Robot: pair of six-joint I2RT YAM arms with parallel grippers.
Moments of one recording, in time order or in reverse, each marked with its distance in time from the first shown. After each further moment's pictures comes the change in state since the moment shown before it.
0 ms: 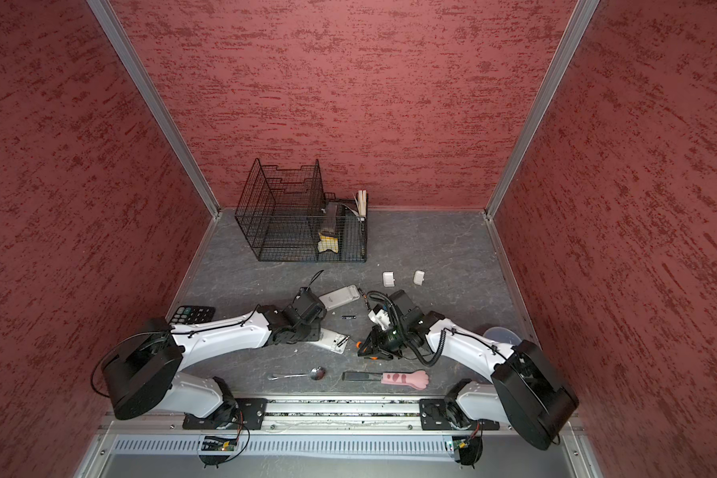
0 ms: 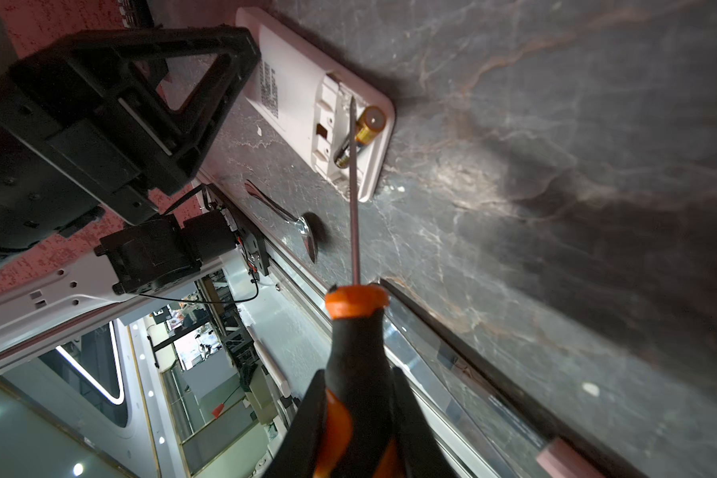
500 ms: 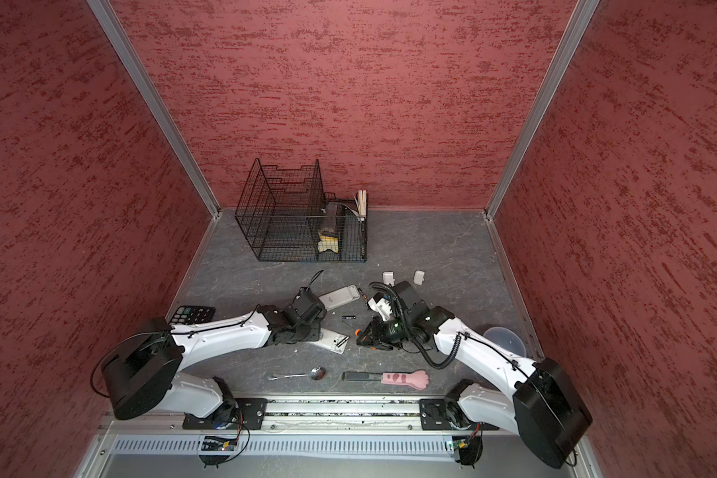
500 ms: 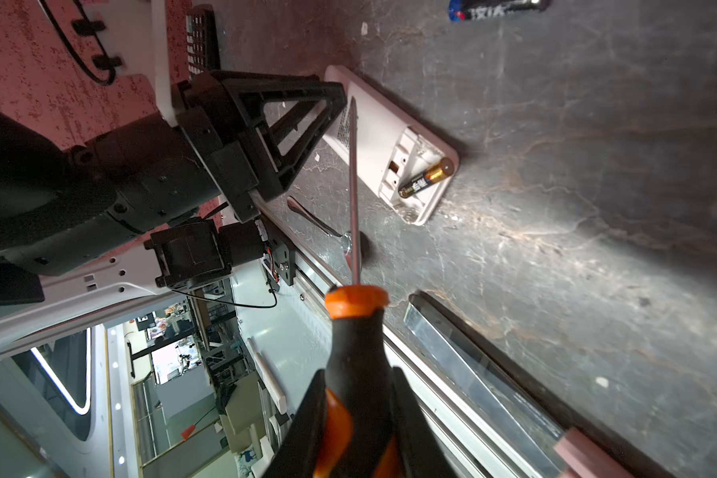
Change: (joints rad) left arm 0.000 -0.001 -0.001 0.003 0.000 0.000; right arm -0.006 -0.102 0.086 -0.067 0.033 -0.026
